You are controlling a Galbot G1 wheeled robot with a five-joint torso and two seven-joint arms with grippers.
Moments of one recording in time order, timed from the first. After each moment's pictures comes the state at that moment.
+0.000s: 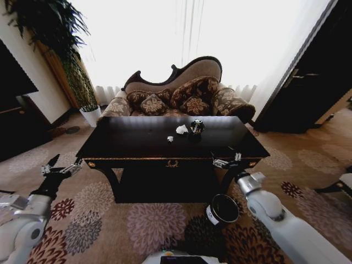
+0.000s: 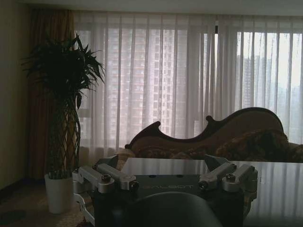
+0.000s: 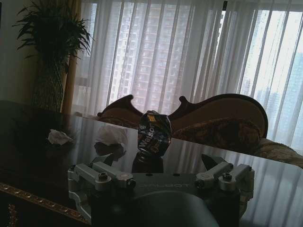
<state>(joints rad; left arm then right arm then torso) 1.72 -1.01 -1.13 -2.12 -0.82 -0.01 0.11 -1.17 0.70 0.32 1.93 0.61 0.04 0.13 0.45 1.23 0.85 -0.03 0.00</state>
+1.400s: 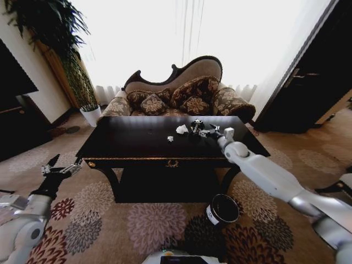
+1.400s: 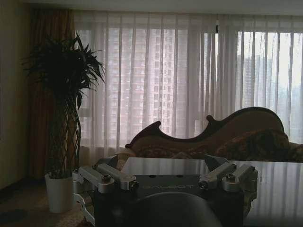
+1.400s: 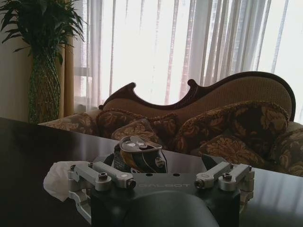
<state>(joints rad) 1.72 -1.01 -1.13 -2.12 -0.82 -0.01 0.11 -0.21 0.79 -0.41 1.35 0.98 -0.04 0.09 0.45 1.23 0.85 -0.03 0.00</state>
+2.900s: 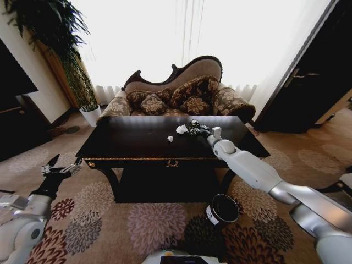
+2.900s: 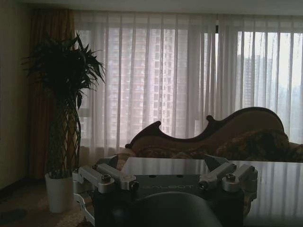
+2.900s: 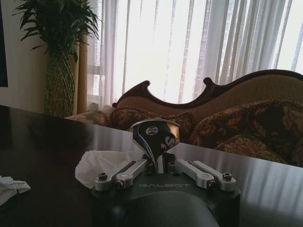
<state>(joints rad) 1.72 -1.01 -1.13 -2.12 -0.82 -0.01 0.11 -0.23 0.87 -0.42 1.31 0.92 -0.02 0.09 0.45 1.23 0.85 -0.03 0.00</state>
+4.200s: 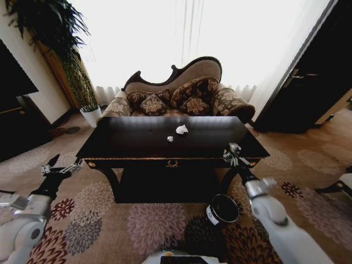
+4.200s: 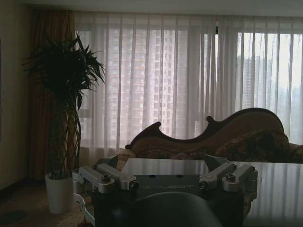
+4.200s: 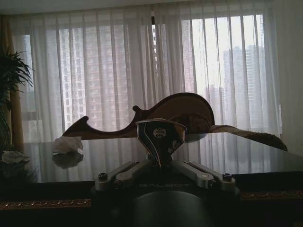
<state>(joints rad) 1.72 -1.01 -1.13 -2.12 -0.82 -0.01 0.11 -1.51 1.05 0.69 1.94 0.60 0.19 -0.02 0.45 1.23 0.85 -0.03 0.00</state>
